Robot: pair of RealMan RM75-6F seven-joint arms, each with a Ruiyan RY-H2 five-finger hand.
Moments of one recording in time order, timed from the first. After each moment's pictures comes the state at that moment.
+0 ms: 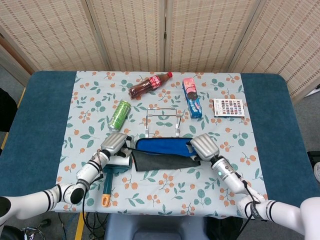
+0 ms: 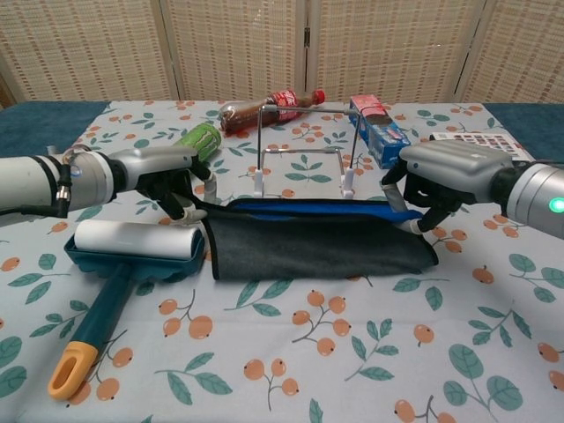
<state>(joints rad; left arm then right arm) -0.89 -1.59 -0.20 -1.28 1.00 0.67 0.07 0.68 -1.58 0.12 -1.26 -1.40 0.90 -0.11</state>
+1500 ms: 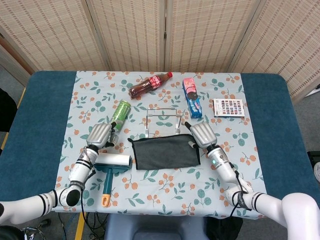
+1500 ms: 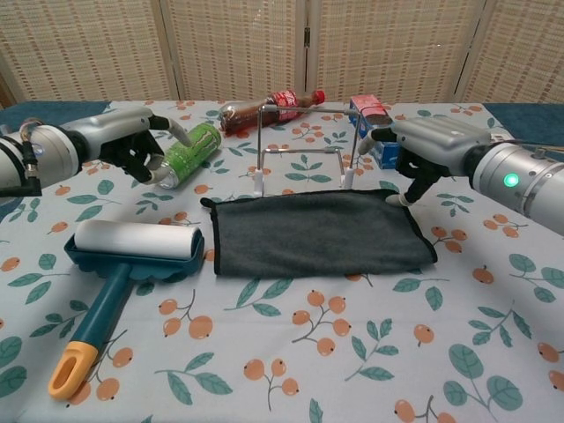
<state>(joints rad) -0.82 -1.56 -0.22 -1.33 0.93 0.90 0.19 0.75 -1.71 0.20 -1.05 -1.30 0.92 -0.14</state>
